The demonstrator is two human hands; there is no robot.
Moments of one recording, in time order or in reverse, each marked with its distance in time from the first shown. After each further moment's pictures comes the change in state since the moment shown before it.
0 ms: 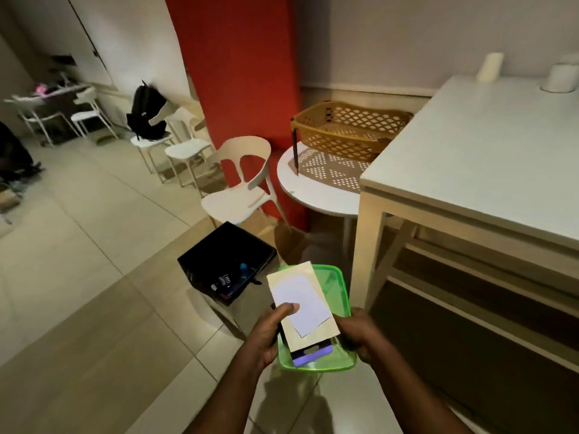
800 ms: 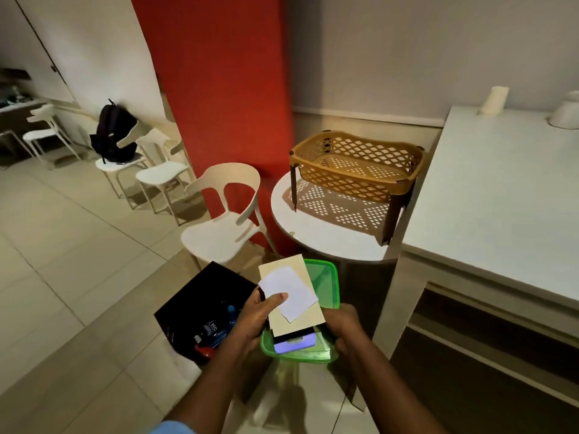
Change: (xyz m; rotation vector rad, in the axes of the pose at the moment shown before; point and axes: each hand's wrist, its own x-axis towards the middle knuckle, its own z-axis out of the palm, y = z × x) left_hand 0.160 0.164 -0.037 0.068 -0.058 0.226; right_hand 0.124 -0.143 0.099 0.300 0.163 -0.068
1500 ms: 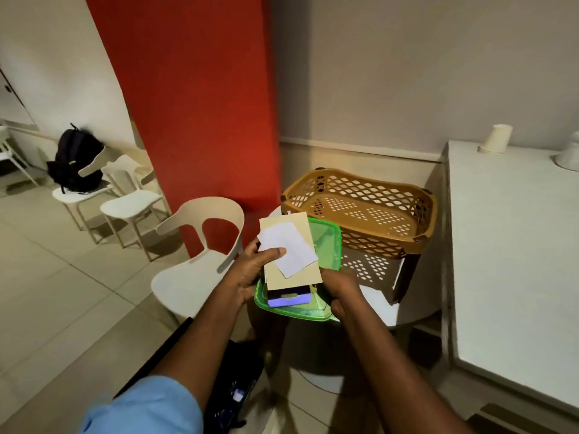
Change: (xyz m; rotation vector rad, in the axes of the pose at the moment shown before) left_hand 0.204 0.182 0.048 0.010 -0.237 0.066; right_hand 0.141 -0.190 0.079 0.107 0.052 -0.103
